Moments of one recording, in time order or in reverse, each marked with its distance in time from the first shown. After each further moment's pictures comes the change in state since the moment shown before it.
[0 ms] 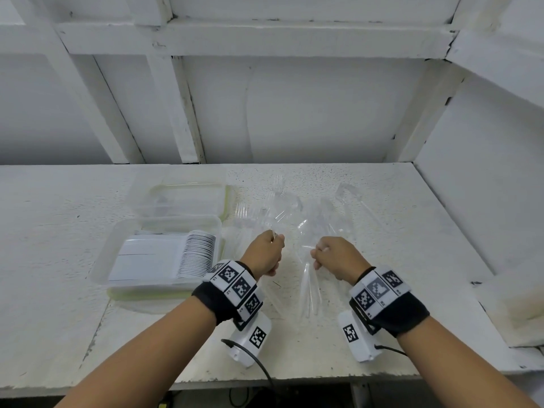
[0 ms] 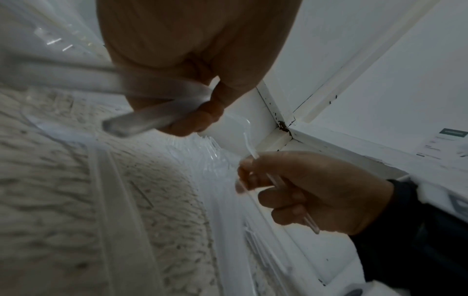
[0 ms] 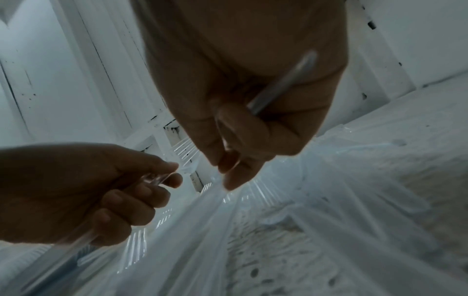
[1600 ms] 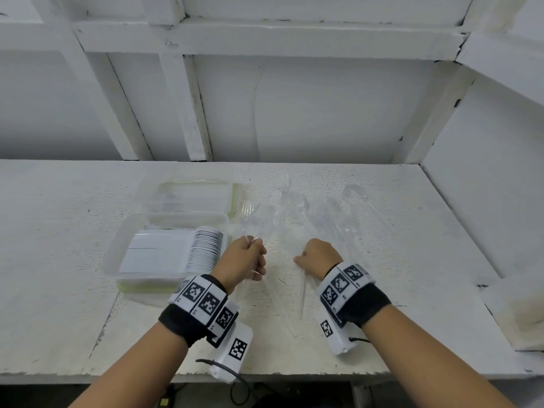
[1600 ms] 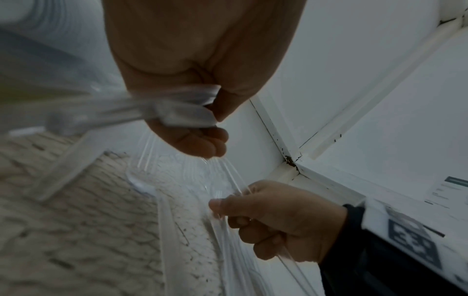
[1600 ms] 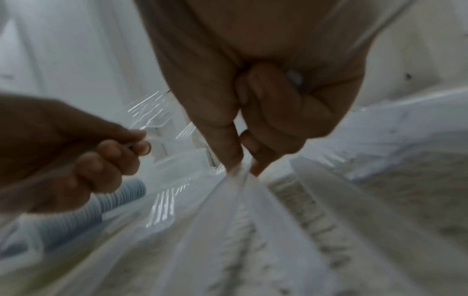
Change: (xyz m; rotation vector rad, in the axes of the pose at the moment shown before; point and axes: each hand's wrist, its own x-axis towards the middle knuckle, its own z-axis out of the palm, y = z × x) left_hand -0.030 -0.021 -0.038 -0.141 0.049 0.039; right_hand 0.018 -0.024 0.037 -0.355 -0.064 0.066
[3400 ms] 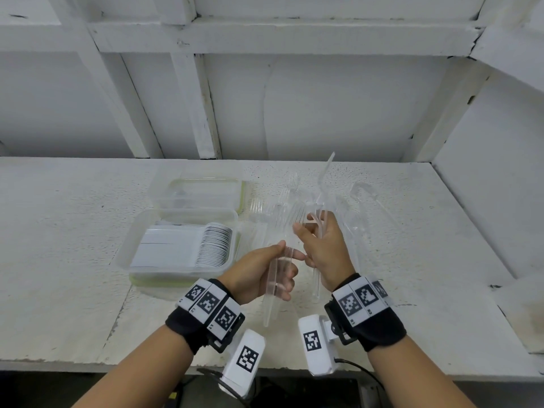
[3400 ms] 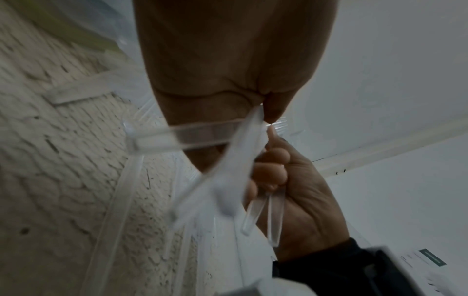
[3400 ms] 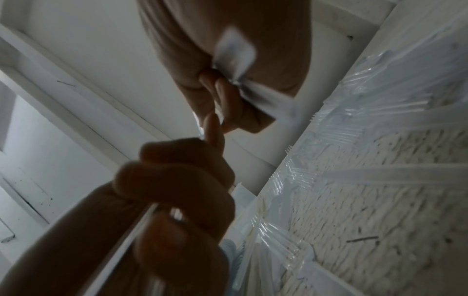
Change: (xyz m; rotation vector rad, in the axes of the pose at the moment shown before) left_hand -0.023 0.003 0.005 -0.395 -0.503 -0.102; right_hand -0.042 -0.023 -0.004 1.164 0.253 -0.230
